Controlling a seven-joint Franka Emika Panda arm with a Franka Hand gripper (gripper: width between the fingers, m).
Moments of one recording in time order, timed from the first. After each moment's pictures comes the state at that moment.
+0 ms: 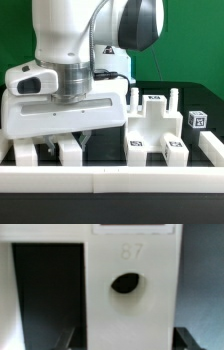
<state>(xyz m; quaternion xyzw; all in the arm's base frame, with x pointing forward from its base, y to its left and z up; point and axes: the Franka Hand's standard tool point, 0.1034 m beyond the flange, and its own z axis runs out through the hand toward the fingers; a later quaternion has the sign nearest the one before) 0.552 -0.101 0.005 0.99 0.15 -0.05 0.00</state>
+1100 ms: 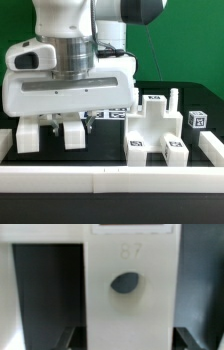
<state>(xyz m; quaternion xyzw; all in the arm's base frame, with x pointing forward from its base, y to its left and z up) 0.563 -0.088 0.055 1.00 0.08 -0.05 -0.02</state>
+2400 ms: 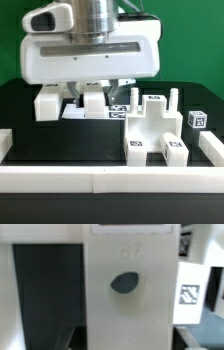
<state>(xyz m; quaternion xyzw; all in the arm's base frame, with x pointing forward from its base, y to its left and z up) 0.573 -0.034 0.106 1.00 0.01 -0.04 -0.03</state>
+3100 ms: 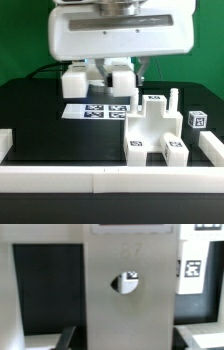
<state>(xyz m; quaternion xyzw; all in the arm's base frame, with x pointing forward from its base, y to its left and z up) 0.583 -0.001 0.130 1.00 -0.02 -0.04 -0.04</state>
